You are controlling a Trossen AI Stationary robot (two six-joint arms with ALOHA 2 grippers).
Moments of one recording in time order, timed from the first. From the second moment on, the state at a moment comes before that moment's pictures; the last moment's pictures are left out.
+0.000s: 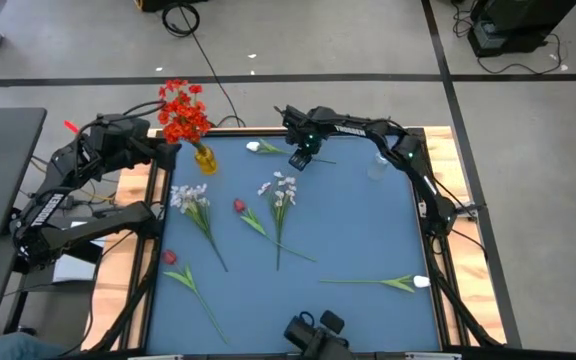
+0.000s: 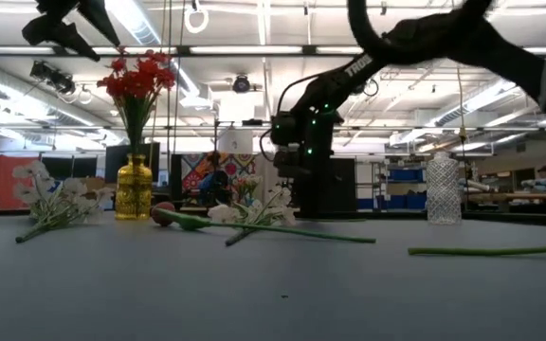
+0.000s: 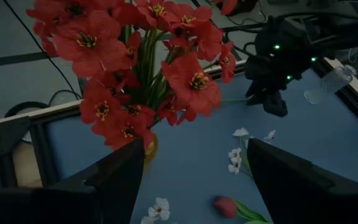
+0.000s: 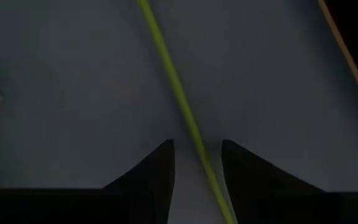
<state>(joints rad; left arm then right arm) 0.74 0.67 1.14 -1.08 -0.11 -0.43 -0.59 2.34 1.91 -0.97 -0.05 0.02</state>
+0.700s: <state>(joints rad) 0.74 0.73 1.14 -1.06 -0.11 -0.36 -0.67 2.35 1.92 -1.09 -0.08 -0.15</state>
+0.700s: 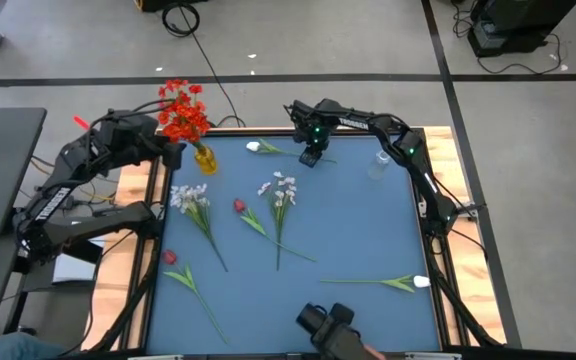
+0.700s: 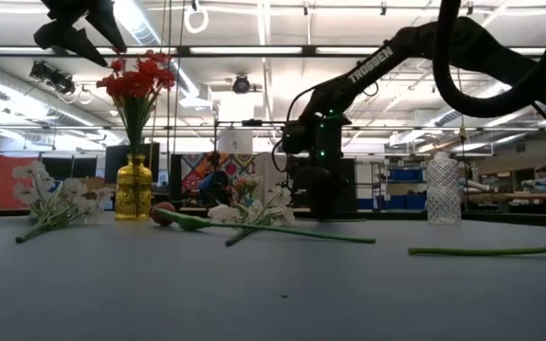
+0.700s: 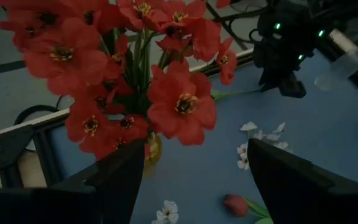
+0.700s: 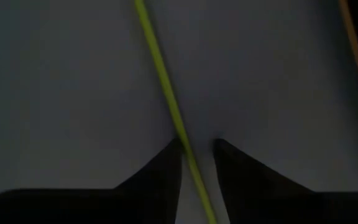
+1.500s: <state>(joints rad) 0.74 0.75 1.14 -1.03 0.02 -0.25 -0.66 2.28 1.92 -1.14 -0.20 0.01</state>
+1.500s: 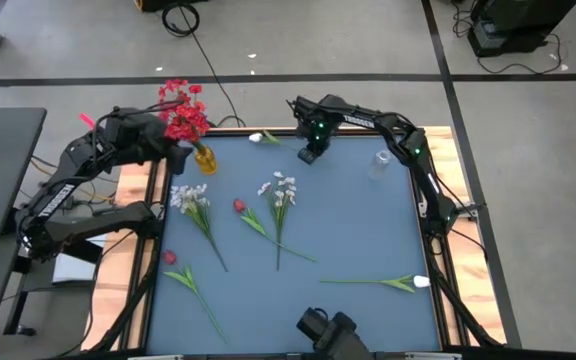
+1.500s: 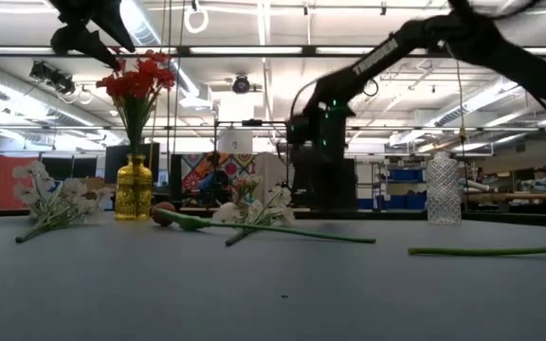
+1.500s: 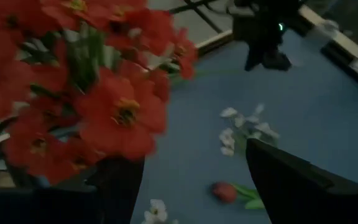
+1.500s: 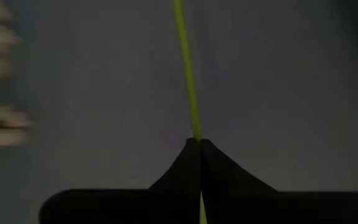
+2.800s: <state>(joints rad) 0.74 0.56 1.11 -1.17 0.36 -0.03 -0.01 2.01 1.74 -1.12 0.19 0.96</state>
